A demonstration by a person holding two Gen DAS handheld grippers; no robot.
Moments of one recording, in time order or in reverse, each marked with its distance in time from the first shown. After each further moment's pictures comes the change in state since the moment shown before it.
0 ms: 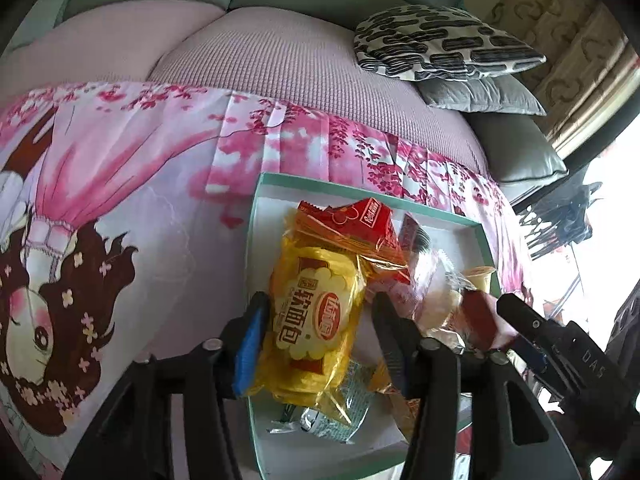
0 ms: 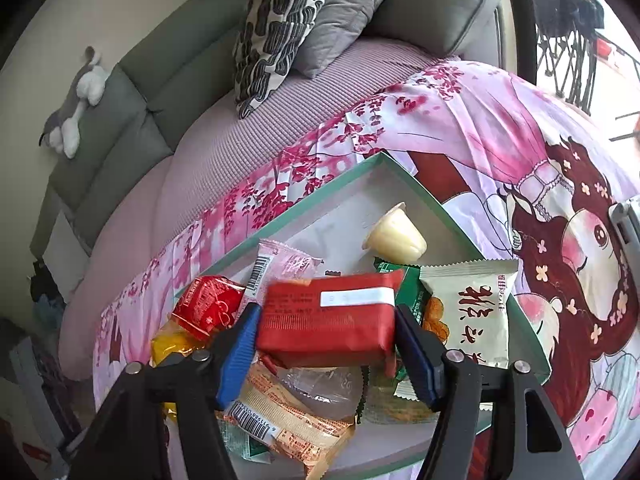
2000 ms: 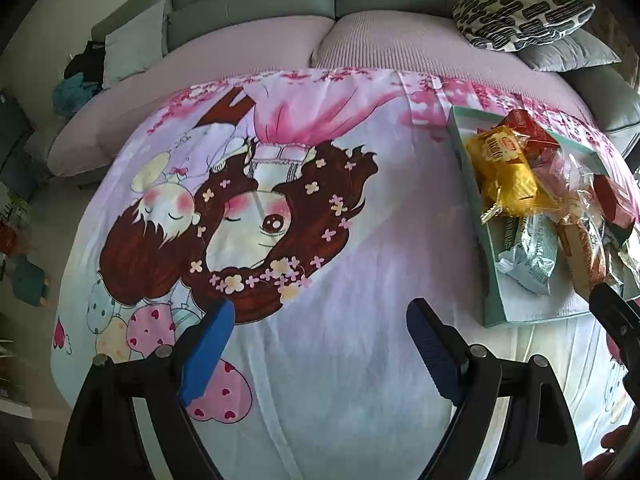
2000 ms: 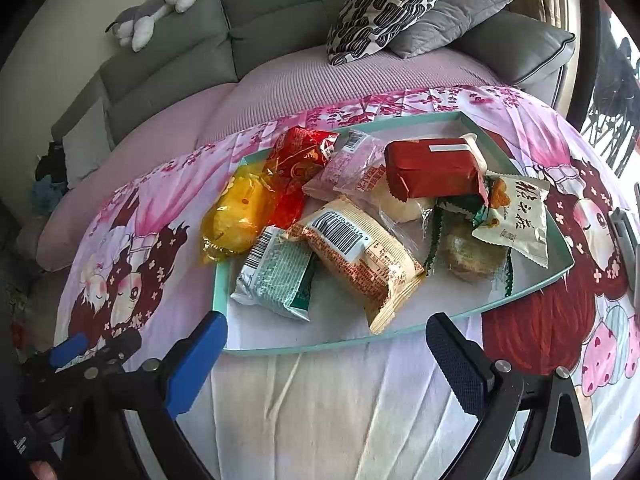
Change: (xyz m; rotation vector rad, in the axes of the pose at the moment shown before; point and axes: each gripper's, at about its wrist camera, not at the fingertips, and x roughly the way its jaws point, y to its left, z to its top) left arm -0.083 0.070 -0.100 0.071 -0.028 0.550; right arm -0.032 0.058 -0.126 -0.332 0.020 -0.014
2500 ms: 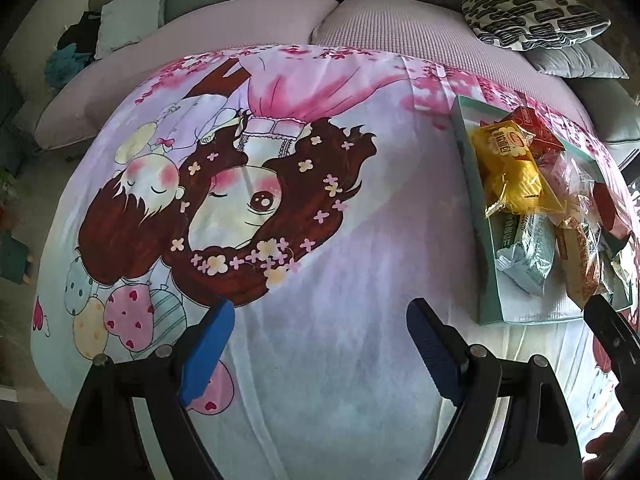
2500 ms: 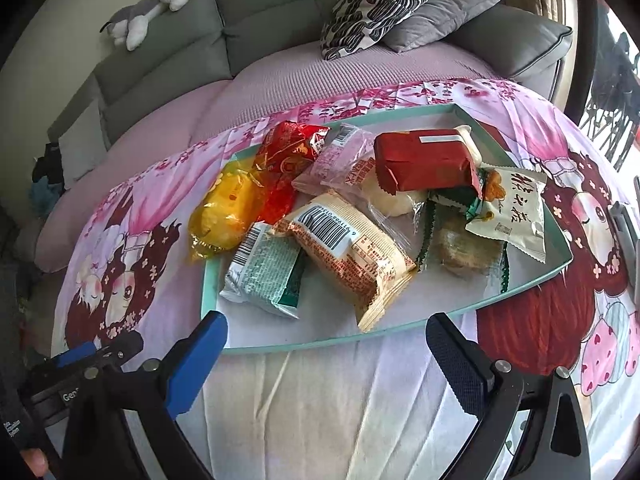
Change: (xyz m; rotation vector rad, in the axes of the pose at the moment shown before) left arm 0.012 0.004 -0.001 -0.049 0.068 -0.066; right arm 0.004 -0.004 -0.002 0.005 0.015 -0.006
